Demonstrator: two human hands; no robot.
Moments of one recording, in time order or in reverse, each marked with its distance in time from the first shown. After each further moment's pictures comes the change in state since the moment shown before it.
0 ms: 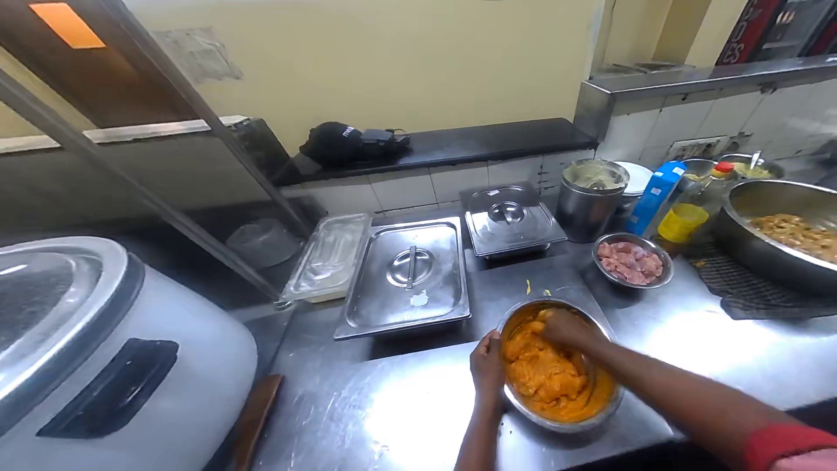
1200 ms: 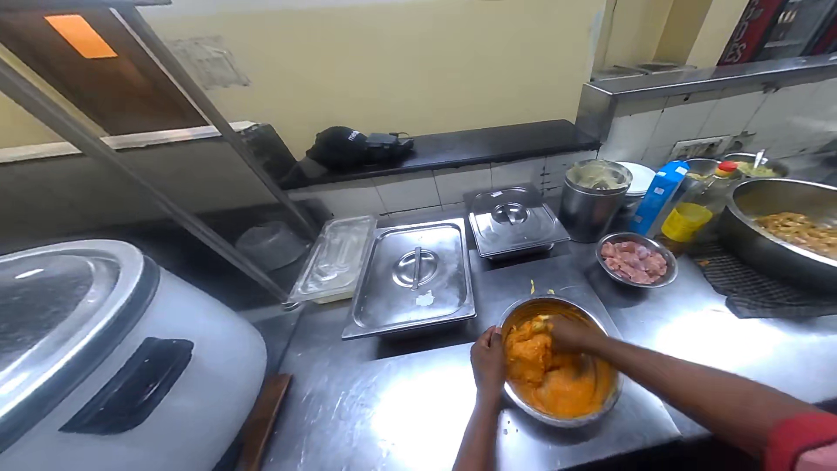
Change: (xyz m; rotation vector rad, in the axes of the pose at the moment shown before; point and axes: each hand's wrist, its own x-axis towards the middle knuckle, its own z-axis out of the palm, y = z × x) left_hand 0.009 0.007 -0.009 0.234 -0.009 0.041; right_hand -0.021 -0.005 -0.004 -0.122 -0.137 -0.227
